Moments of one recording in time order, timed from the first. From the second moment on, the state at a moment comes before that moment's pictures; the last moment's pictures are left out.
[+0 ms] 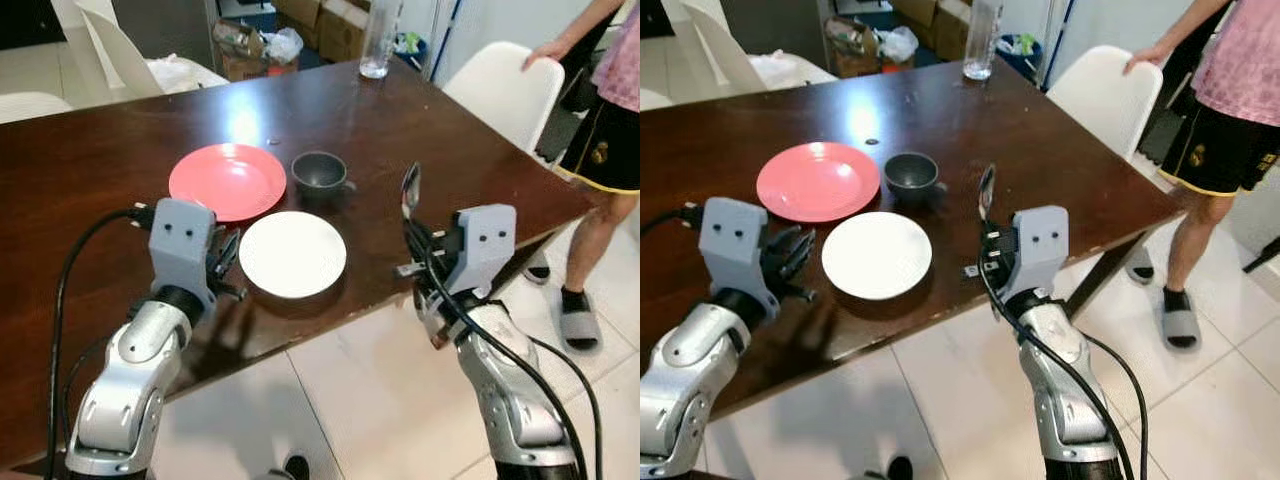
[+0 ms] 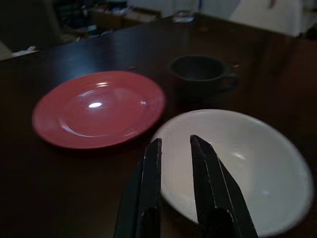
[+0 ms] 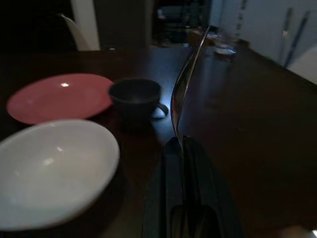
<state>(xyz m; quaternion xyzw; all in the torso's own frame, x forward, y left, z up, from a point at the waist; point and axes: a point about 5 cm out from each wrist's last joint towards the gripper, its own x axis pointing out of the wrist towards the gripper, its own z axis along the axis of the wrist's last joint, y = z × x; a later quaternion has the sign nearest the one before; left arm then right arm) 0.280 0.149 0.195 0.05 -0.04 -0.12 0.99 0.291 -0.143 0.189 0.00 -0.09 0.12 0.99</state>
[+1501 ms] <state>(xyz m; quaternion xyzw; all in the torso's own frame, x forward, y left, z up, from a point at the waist) 0.278 0.145 0.192 0.05 -0.04 -0.13 0.99 0.291 -0.145 0.190 0.00 -0.09 0.12 0.99</state>
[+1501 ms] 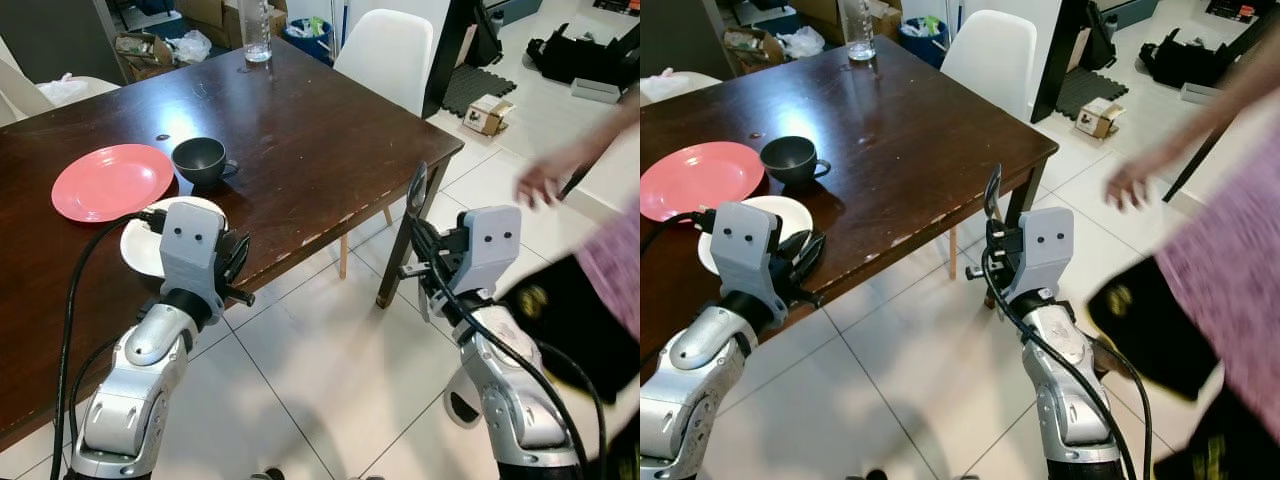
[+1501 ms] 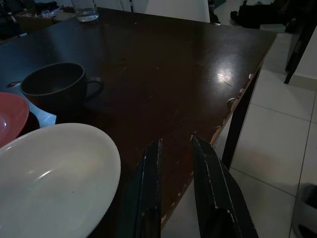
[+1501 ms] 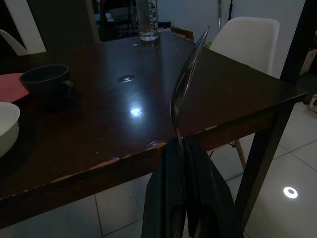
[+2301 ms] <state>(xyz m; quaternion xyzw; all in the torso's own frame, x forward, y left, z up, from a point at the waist) 0.275 0.146 0.186 0.04 -0.02 -0.14 0.99 0.291 -0.143 0.189 0.00 -0.09 0.12 0.99</state>
